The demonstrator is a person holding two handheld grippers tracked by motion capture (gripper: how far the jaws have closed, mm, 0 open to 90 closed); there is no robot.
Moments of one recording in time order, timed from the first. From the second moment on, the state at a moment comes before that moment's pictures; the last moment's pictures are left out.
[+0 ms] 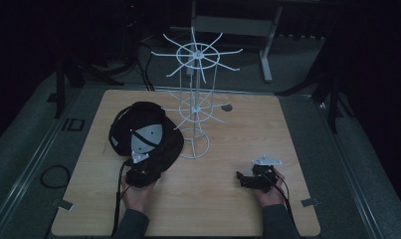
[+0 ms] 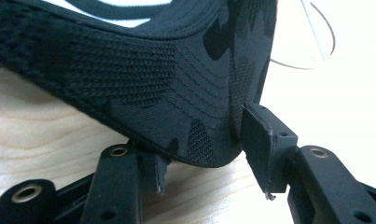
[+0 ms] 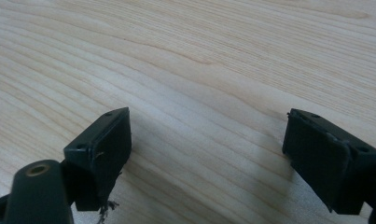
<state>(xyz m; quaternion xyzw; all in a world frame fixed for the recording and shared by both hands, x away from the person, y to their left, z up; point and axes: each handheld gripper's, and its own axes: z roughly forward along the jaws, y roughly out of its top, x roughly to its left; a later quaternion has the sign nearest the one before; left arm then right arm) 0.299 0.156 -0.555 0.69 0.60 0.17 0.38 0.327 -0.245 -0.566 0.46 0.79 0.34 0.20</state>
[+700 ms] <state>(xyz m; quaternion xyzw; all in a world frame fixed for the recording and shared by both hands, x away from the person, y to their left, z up) 0.298 0.174 -0.523 0.65 0.59 0.16 0.45 0.327 -0.245 -0.566 0.46 0.79 0.34 0.20</state>
